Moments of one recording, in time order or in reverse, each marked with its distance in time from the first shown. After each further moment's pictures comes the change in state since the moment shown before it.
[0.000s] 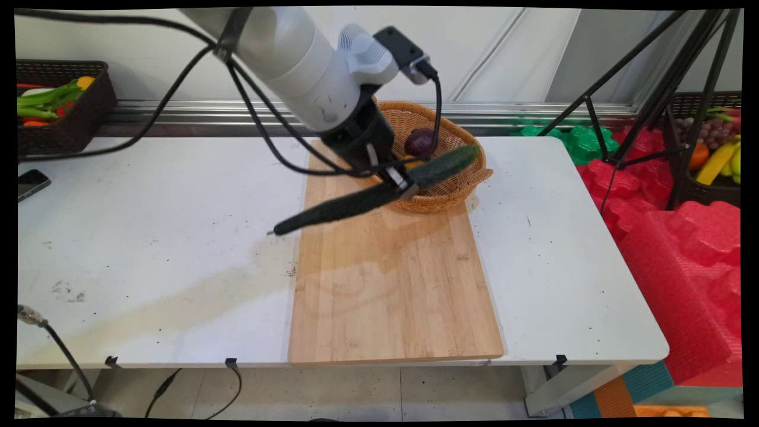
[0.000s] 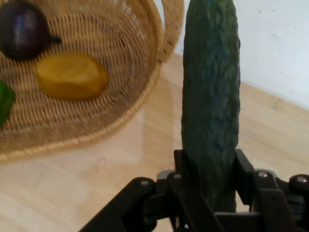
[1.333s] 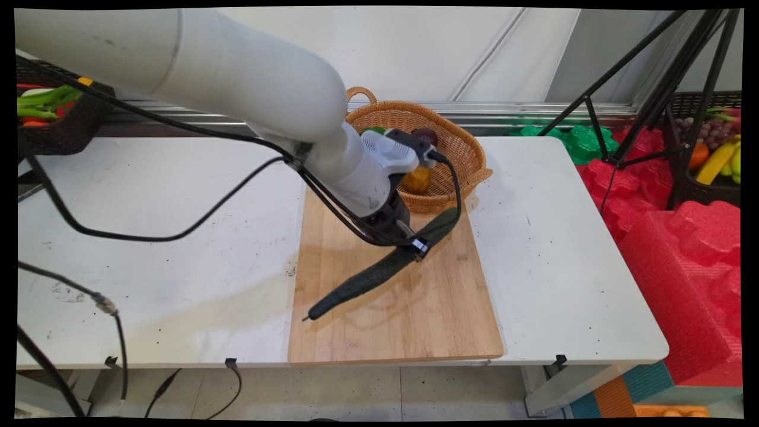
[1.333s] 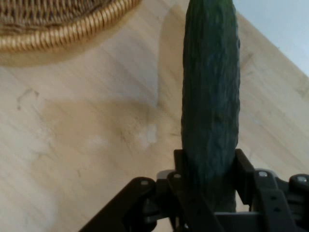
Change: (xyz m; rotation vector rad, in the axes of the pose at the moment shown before) arm -0.036 0.029 0.118 -0.012 -0.115 -0.319
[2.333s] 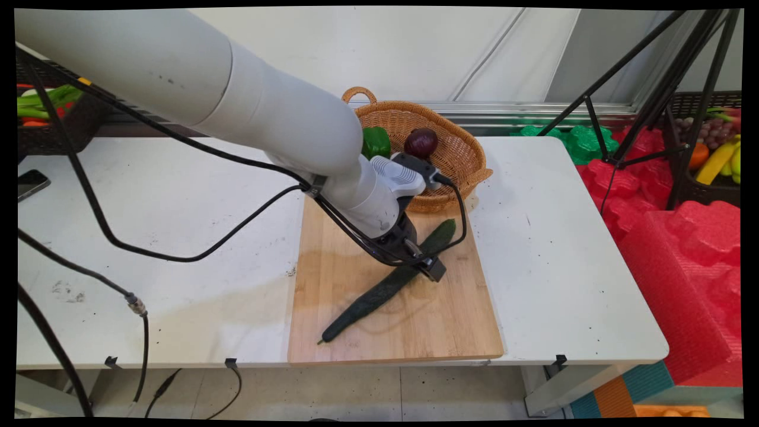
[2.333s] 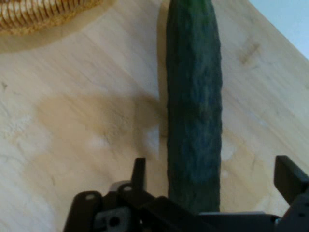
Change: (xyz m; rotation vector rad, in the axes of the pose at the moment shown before) arm -0.010 0.006 0.035 -0.009 -0.002 -0.018
